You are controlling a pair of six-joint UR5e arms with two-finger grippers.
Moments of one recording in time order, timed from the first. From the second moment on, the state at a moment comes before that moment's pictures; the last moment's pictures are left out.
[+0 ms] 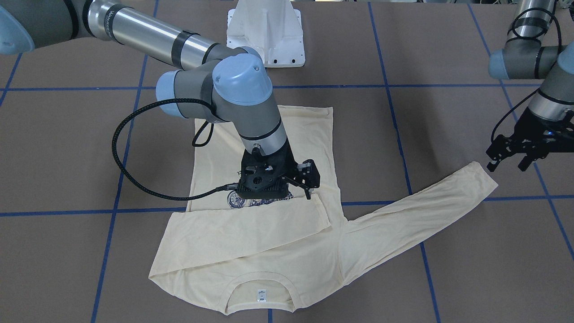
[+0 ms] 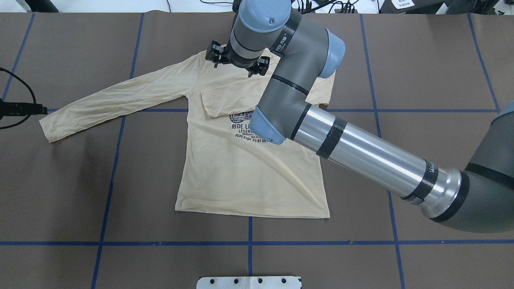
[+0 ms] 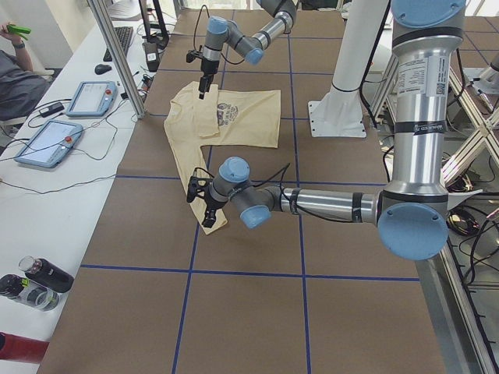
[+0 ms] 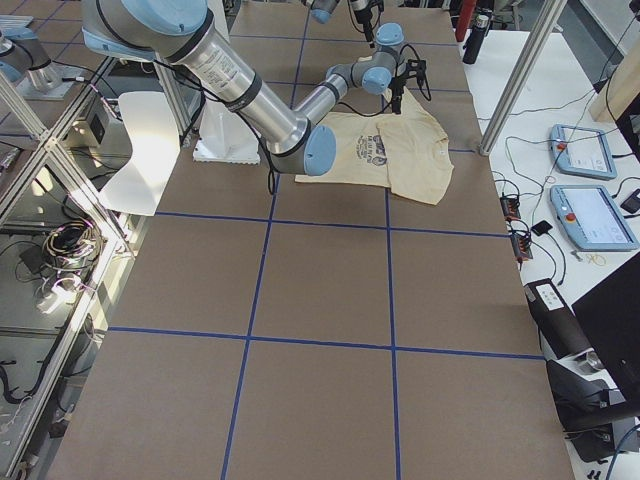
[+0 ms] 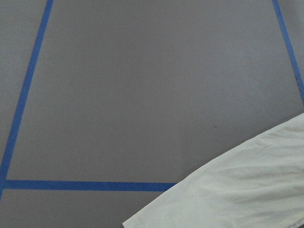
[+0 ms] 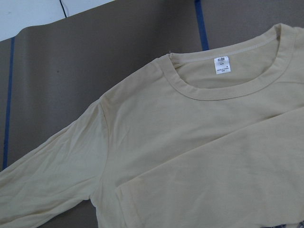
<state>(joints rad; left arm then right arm) -1.00 -1.55 -1.53 -2.48 -1.91 -0.92 0.70 -0.55 1.22 -1.21 1.89 1.34</state>
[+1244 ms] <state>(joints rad) -0.92 -1.60 -1.43 -2.47 -1.87 -0.91 0.71 -0.58 1.25 -1.20 1.89 1.34</state>
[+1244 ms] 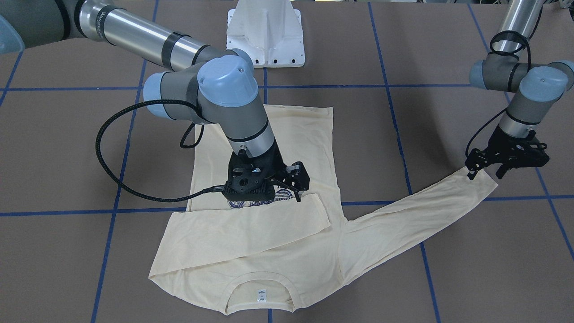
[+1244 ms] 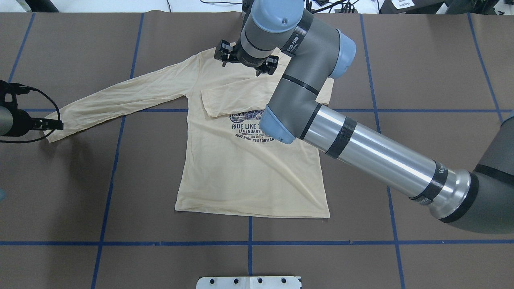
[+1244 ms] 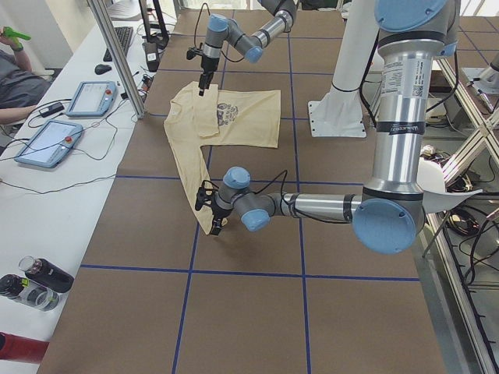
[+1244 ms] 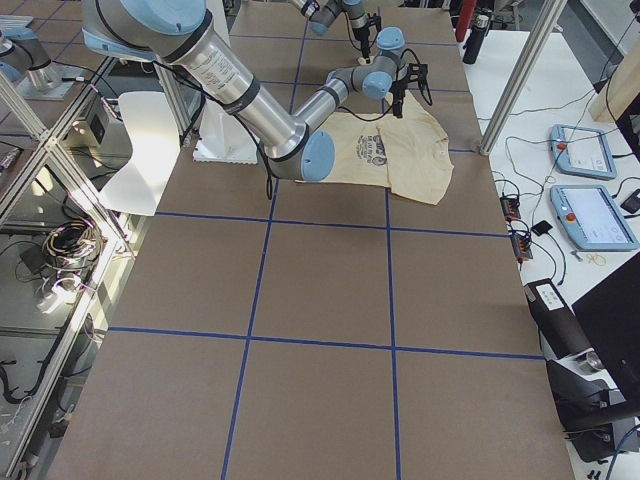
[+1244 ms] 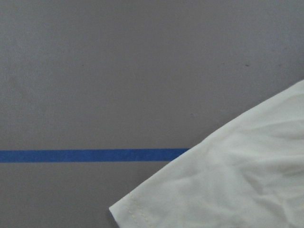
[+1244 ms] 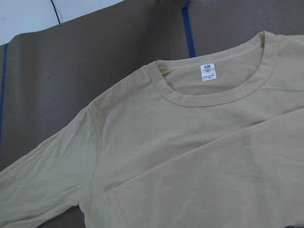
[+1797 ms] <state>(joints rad) -0.92 -1.59 -1.43 -2.47 -1.87 -0.91 0.71 -0.58 1.25 -1.20 1.89 1.34</state>
